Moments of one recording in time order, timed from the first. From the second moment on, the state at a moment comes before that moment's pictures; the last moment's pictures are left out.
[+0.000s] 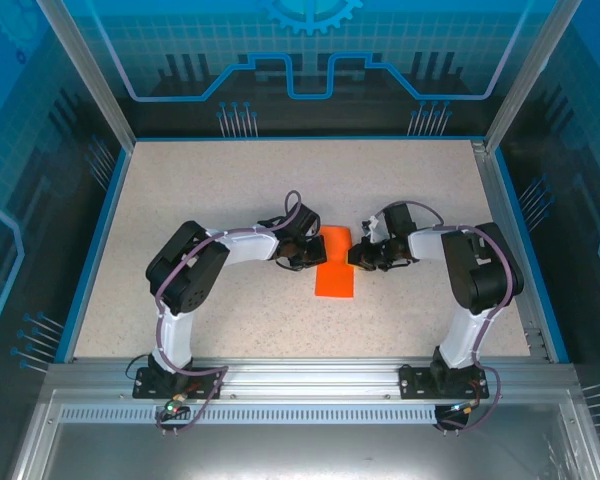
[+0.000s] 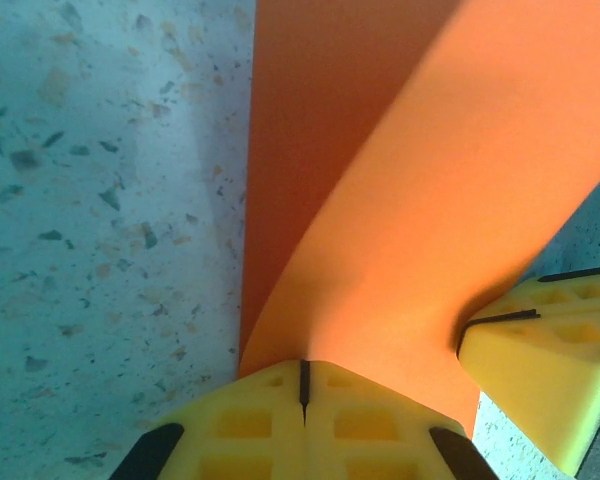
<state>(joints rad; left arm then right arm) -0.64 1.99 1.19 -0.23 0.29 -0.86 0.23 1.83 0.84 -0.15 -0.71 0.46</state>
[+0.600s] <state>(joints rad) -0.64 1.99 1.19 -0.23 0.29 -0.85 0.21 1.86 0.97 -0.19 -0.74 0.46</state>
